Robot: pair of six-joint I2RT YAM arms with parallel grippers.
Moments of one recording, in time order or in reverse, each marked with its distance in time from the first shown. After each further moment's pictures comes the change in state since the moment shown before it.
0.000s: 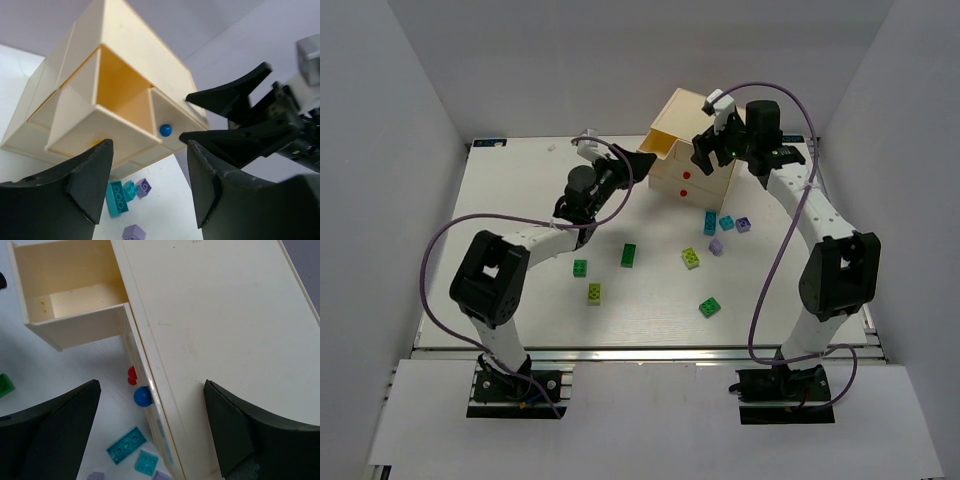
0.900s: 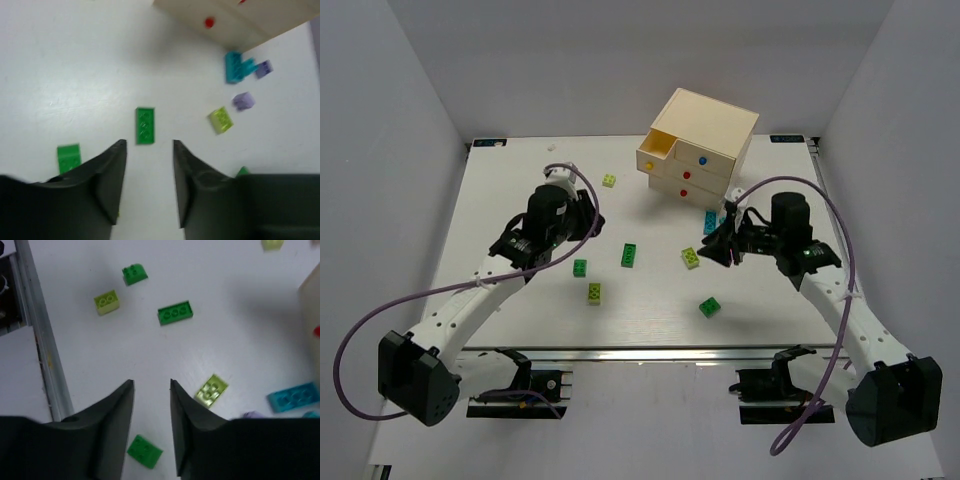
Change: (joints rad) left arm 0.003 -0.642 -0.114 -1.107 -0.140 0.376; right arm 0.021 -0.725 -0.782 -0.005 -0.467 0.081
